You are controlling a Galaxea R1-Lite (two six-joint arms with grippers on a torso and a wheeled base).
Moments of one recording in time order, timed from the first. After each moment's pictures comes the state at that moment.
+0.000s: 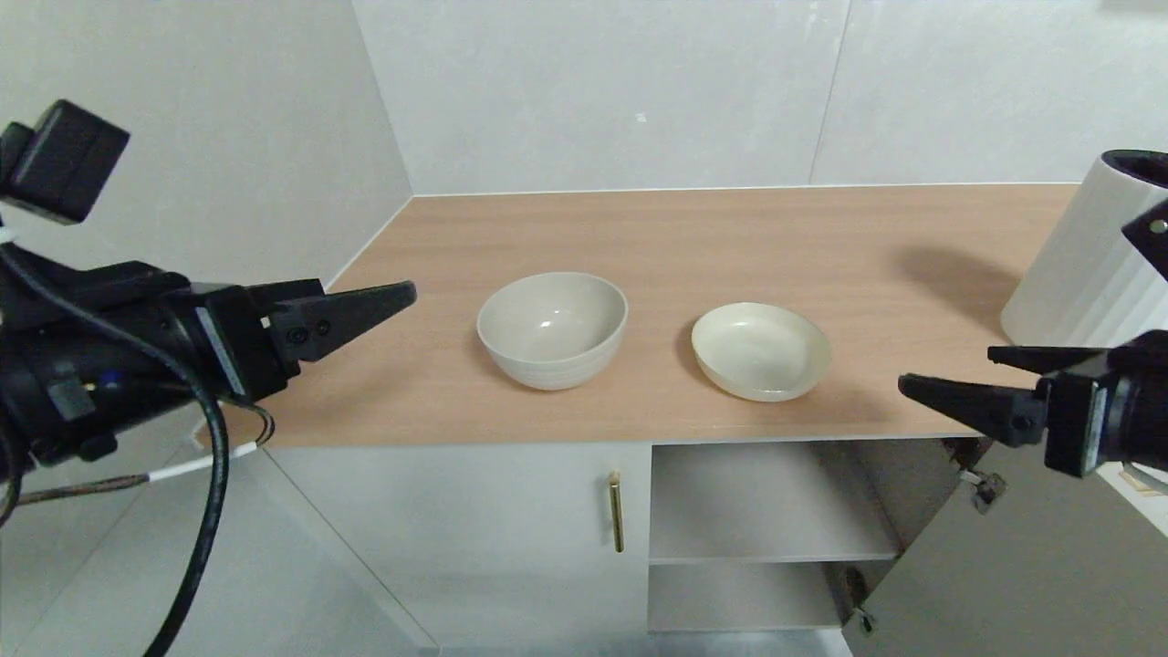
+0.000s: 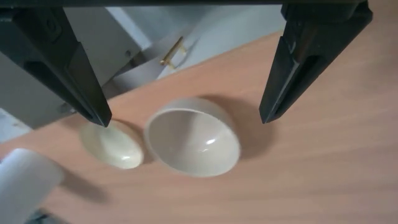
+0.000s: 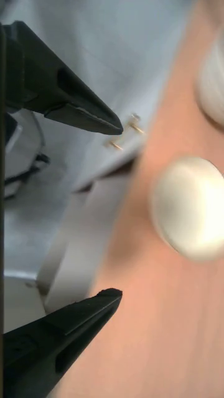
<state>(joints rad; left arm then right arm) -0.35 1.24 -0.83 -0.31 -0.14 -0.16 0.48 1.20 -0.80 -0.15 -0.05 0.06</state>
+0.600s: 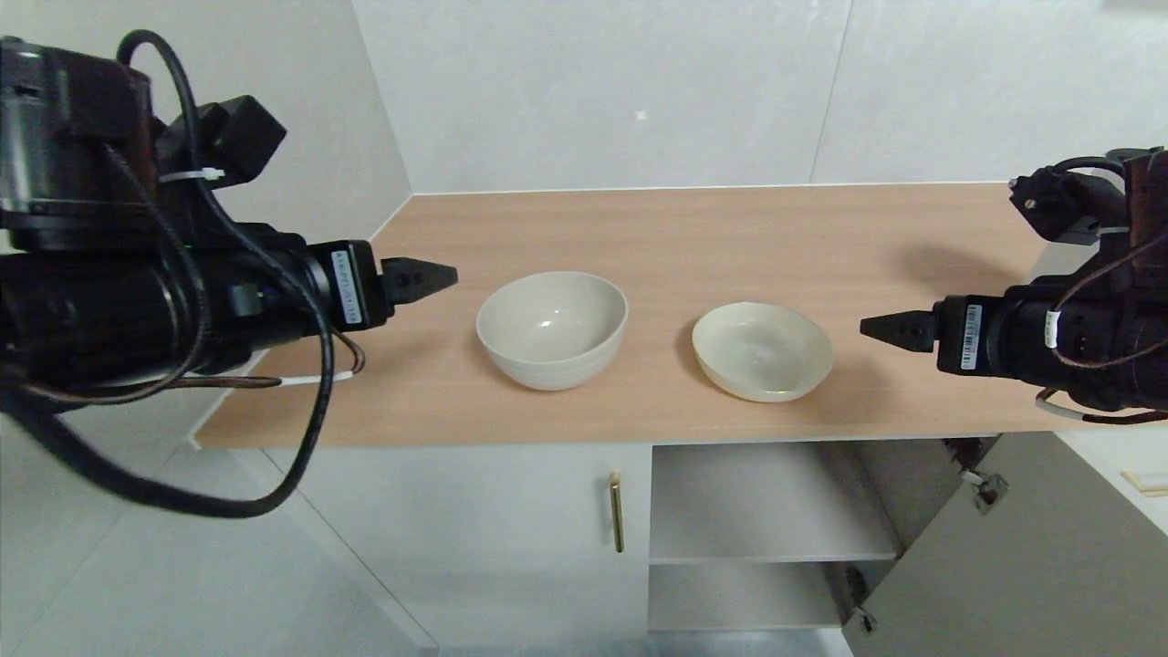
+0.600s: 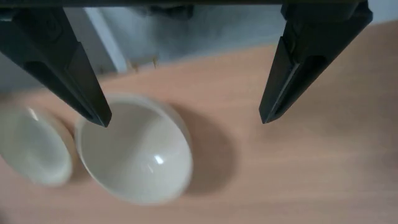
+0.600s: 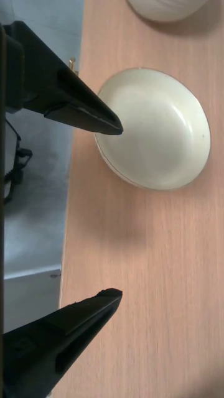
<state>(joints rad) -0.42 1.47 -1.14 -0.03 0.17 -0.25 0.45 1.44 -1.03 -0.02 -0.27 0.24</state>
